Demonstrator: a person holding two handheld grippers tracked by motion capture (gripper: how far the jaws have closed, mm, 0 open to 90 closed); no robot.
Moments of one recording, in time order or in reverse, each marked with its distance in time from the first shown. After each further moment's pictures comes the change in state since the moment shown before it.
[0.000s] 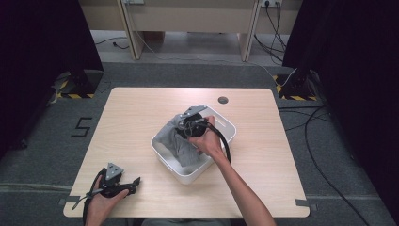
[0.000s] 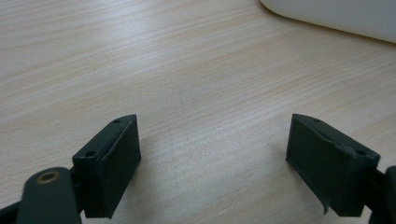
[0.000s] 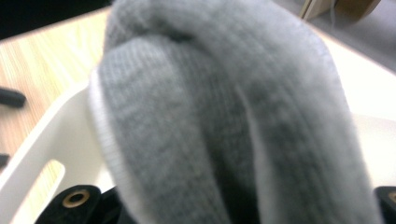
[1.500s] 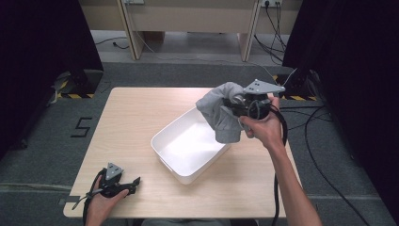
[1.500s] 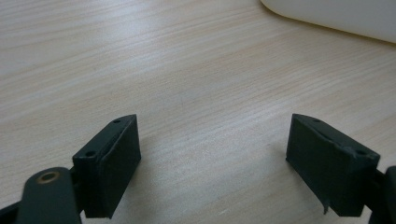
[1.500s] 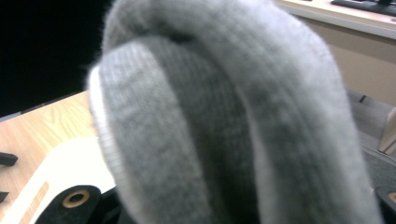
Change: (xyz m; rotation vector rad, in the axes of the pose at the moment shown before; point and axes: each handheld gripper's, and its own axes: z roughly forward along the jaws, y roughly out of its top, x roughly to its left) left arm 0.000 0.000 0.000 0.000 0.002 -0.001; right arm -0.066 0.004 -0.182 -0.271 -0.176 0.061
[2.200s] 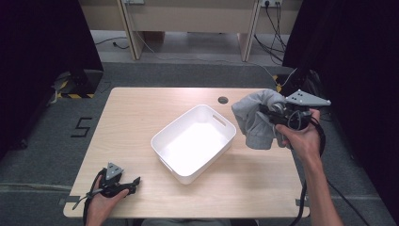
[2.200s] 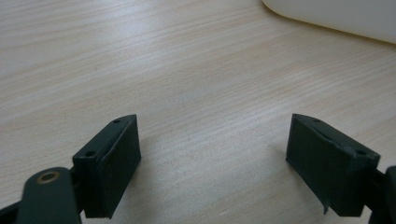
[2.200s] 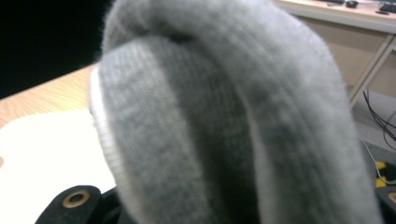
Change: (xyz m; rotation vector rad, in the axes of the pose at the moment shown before) left arm 0.000 0.000 0.000 -0.002 0.005 -0.006; right arm -0.049 -0.046 -0.069 0.006 -0.133 0.071
